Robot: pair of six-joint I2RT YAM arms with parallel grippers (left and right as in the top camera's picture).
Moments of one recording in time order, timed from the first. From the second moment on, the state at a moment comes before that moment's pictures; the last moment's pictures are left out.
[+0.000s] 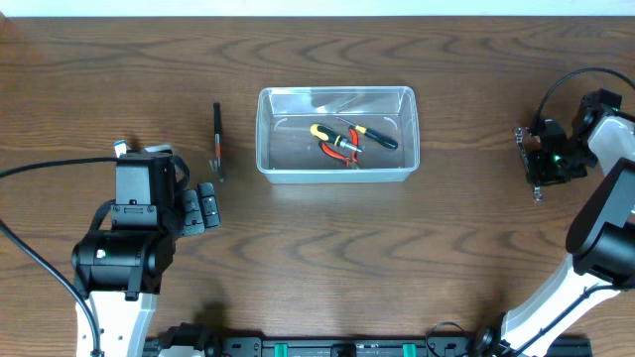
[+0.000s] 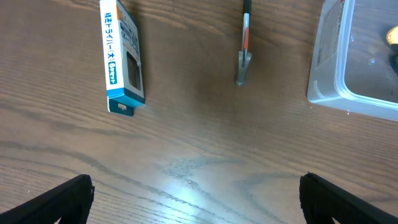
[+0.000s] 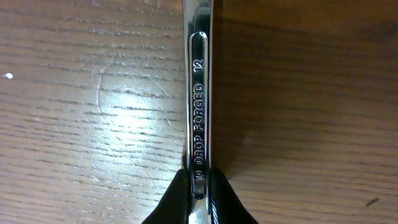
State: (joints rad) left arm -0.05 0.96 1.02 -1.08 -0.17 -0.20; right arm -0.43 2.07 1.41 -0.89 -0.10 -0.56
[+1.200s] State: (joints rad) left arm -0.05 0.96 1.02 -1.08 -0.17 -0.20; right arm 0.44 2.17 1.77 -1.06 -0.16 -0.87
